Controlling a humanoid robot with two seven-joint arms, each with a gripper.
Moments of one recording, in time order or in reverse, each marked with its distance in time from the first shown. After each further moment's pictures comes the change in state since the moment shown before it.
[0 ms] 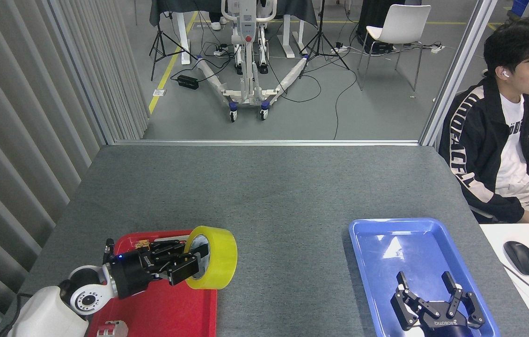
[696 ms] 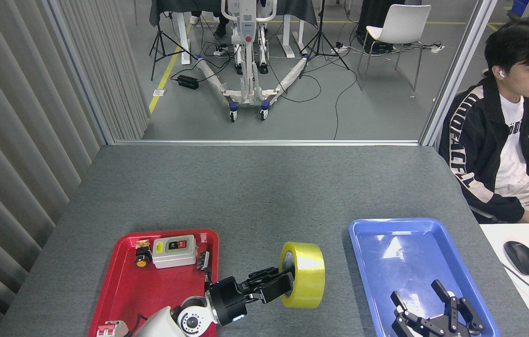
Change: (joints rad) left arm -0.060 -0.375 -0.212 0.310 0.163 -0.047 0.106; right arm 0.060 0.003 -0.143 -0.002 0.003 -0.431 -0.027
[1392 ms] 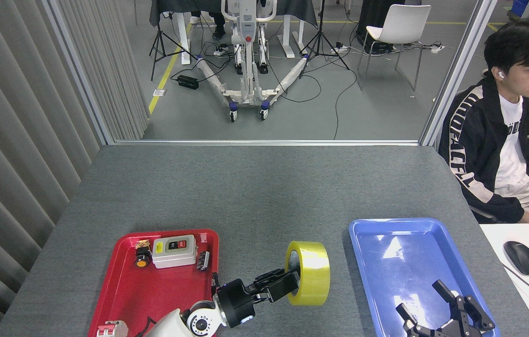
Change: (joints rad) left arm -0.014 -0.033 -0.023 0.069 0.025 0.000 0.042; right arm 0.005 -0.039 -0.053 -0.033 -0.014 -0.231 -0.084
